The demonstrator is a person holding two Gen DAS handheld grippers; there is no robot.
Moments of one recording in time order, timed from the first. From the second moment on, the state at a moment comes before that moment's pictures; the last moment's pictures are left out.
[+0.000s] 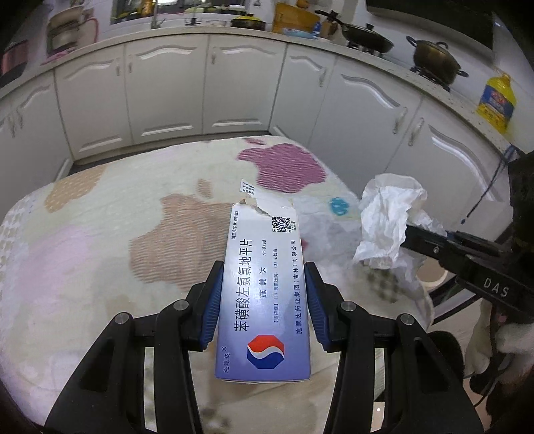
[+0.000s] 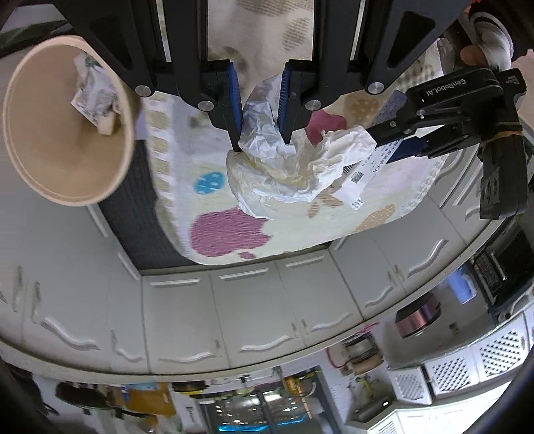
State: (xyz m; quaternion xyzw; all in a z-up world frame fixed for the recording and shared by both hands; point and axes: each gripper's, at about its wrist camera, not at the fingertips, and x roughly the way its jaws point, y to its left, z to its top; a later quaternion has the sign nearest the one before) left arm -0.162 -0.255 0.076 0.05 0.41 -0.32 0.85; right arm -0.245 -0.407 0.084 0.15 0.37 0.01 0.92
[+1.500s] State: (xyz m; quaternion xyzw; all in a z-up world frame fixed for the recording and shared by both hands) left arm -0.183 -0.468 0.067 0.10 0.43 -0.44 0.78; right arm -0.334 -0.574 0.053 0.24 0.37 -0.17 0.88
